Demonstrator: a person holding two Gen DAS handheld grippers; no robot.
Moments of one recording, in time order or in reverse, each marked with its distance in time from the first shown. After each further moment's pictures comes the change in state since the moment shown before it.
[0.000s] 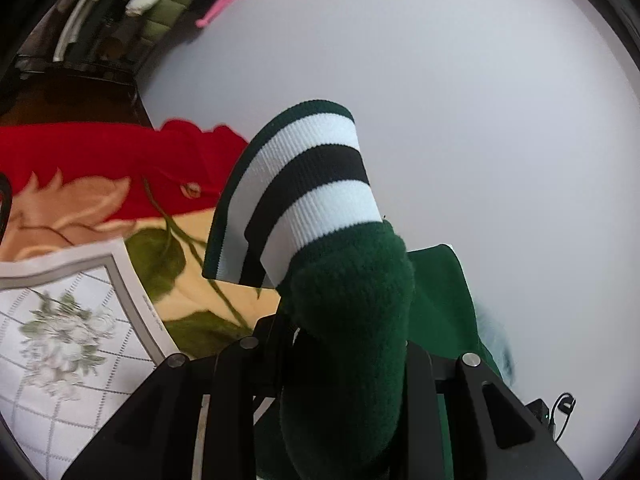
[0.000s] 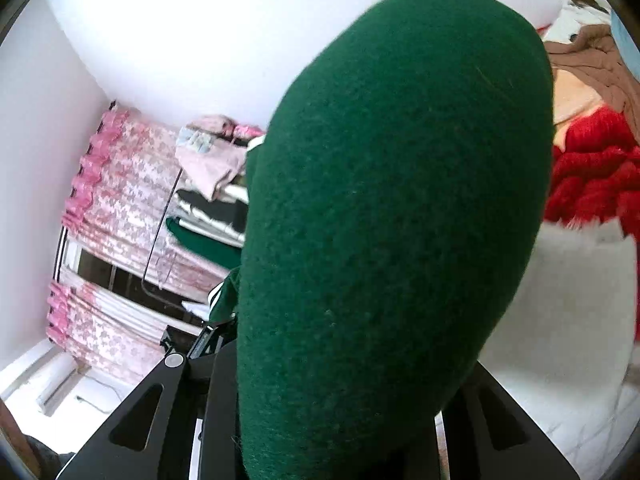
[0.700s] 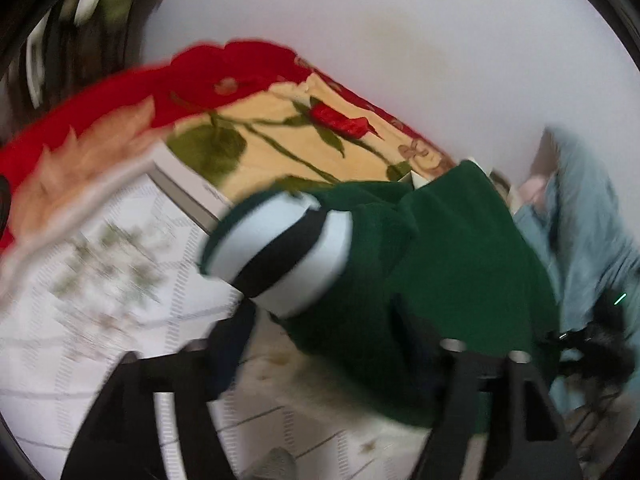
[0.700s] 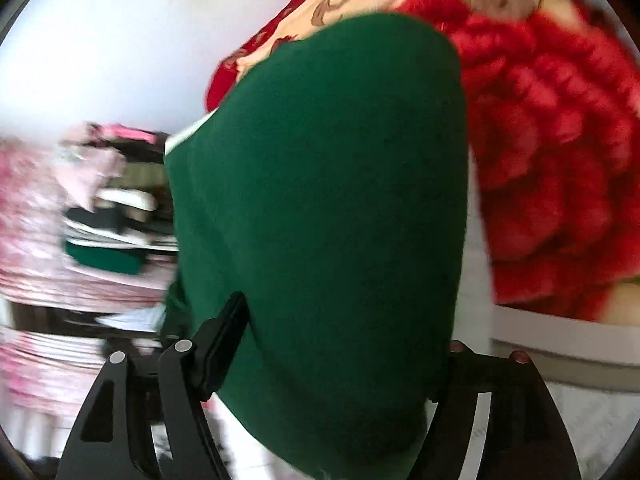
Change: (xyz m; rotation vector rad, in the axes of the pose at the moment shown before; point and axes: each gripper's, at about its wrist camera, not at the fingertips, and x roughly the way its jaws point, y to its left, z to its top) left arm 0.037 0.040 -0.120 0.399 0.365 0.336; right arm 0.021 -0.143 -0.018 0.116 0.145 -0.537
